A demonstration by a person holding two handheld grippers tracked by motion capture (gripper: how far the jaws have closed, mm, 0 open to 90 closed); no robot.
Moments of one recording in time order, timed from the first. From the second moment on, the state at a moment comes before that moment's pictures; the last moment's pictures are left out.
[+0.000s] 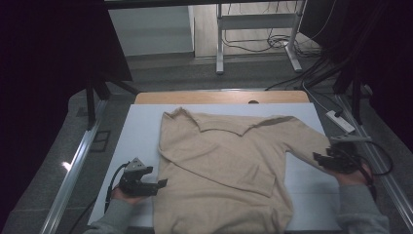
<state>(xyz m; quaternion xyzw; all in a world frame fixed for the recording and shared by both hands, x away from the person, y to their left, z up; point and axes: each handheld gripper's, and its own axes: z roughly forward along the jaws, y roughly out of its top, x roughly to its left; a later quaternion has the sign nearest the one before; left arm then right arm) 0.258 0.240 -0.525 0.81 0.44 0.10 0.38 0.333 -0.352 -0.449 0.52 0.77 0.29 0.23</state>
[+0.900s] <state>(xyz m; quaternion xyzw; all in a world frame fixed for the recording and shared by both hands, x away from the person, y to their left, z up) 0.258 0.239 -0.525 0.81 0.44 0.10 0.38 0.321 -0.225 -0.502 0.37 0.89 0.23 0.09</state>
